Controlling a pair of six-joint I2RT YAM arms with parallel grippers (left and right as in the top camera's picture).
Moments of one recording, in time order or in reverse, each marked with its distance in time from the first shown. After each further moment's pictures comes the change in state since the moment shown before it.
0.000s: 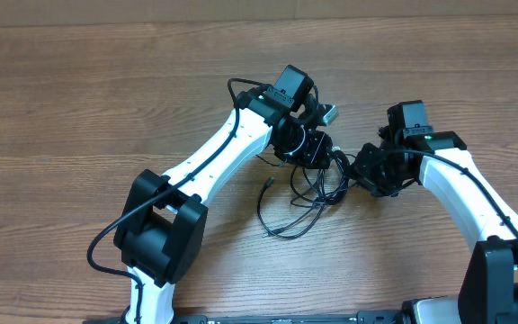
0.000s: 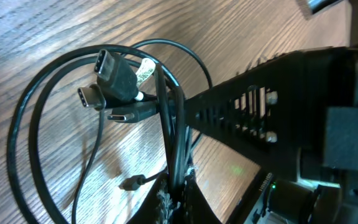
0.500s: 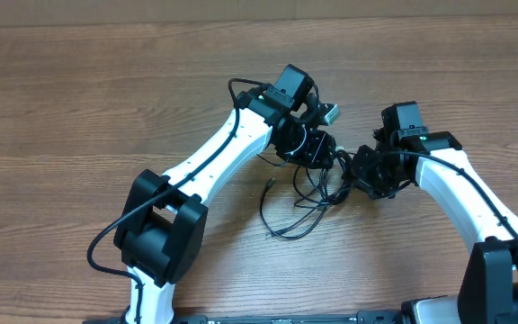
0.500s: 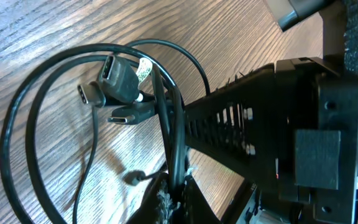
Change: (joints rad) left arm 0.000 0.000 0.000 0.016 0.040 0.000; right arm 0.025 0.000 0.000 -0.013 -0.001 0.003
